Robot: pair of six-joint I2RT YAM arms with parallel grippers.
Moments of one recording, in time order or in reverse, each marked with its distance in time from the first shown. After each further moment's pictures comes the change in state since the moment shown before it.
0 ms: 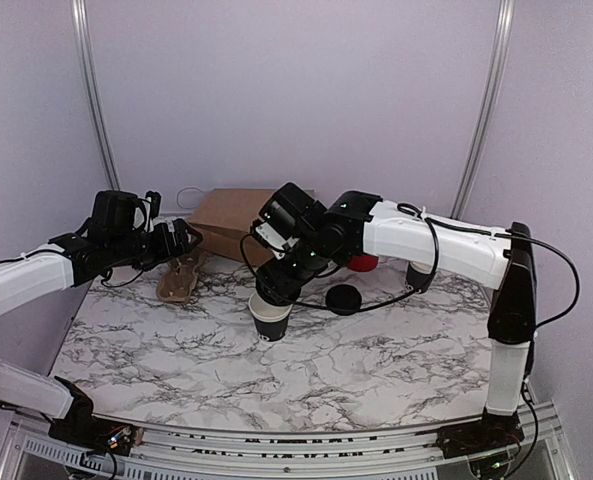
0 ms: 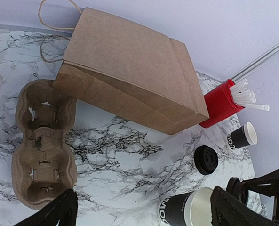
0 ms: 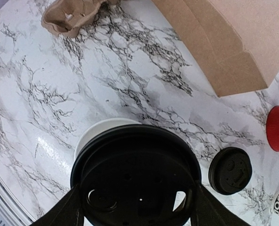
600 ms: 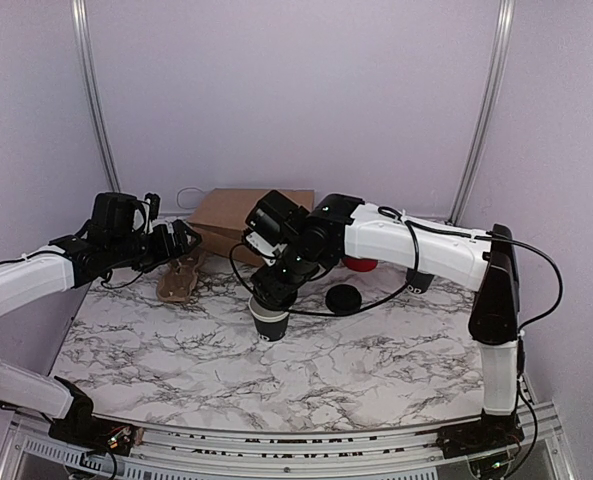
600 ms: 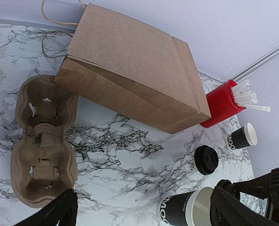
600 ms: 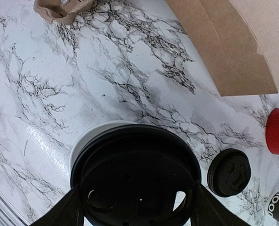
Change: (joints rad) left arm 0.011 0.000 -0.024 0.013 0.010 -0.017; right arm 0.017 0.111 0.109 -0.087 0.035 -0.033
